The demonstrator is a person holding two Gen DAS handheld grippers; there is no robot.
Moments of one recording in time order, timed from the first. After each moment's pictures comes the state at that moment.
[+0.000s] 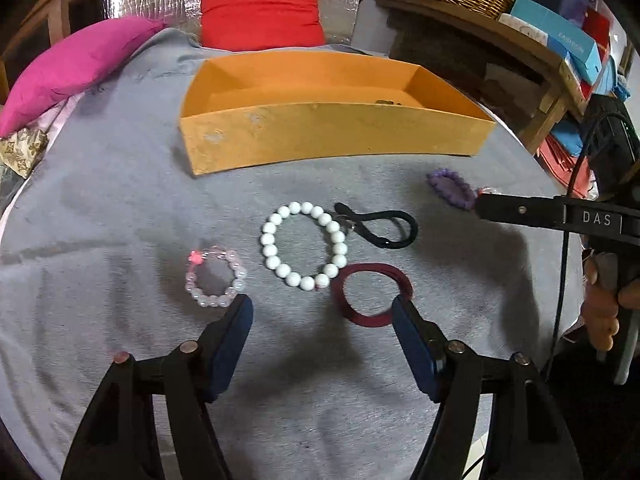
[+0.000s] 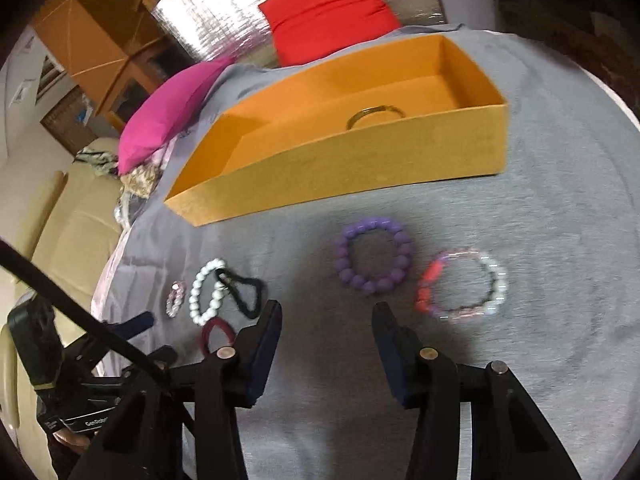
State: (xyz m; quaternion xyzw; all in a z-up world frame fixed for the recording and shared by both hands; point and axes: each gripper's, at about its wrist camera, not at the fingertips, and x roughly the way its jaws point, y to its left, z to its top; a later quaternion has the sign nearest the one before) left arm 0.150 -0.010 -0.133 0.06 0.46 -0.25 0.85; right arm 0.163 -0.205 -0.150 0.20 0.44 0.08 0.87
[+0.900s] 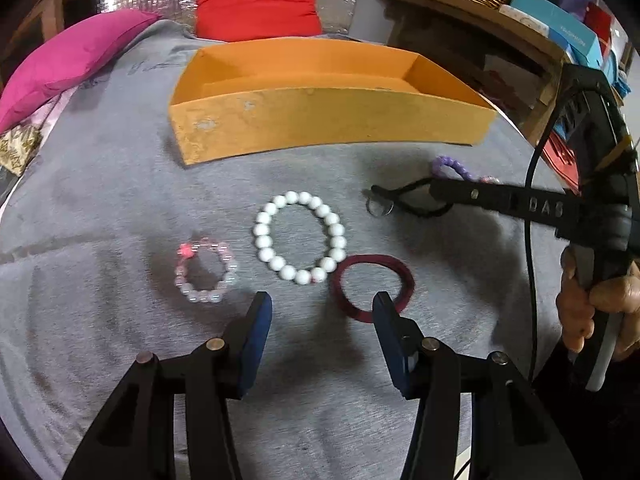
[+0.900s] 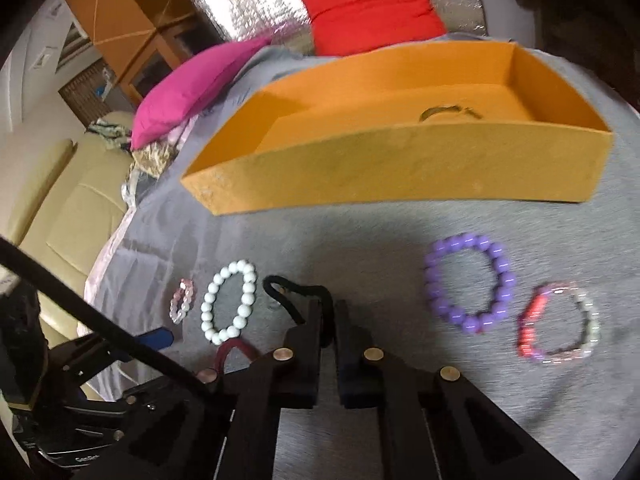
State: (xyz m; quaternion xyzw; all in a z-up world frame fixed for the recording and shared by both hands) left arm 0.153 -0.013 -0.139 0.07 0.48 -0.26 0.84; right arm 0.192 -0.167 -0.165 0.17 0.42 0.09 0.89
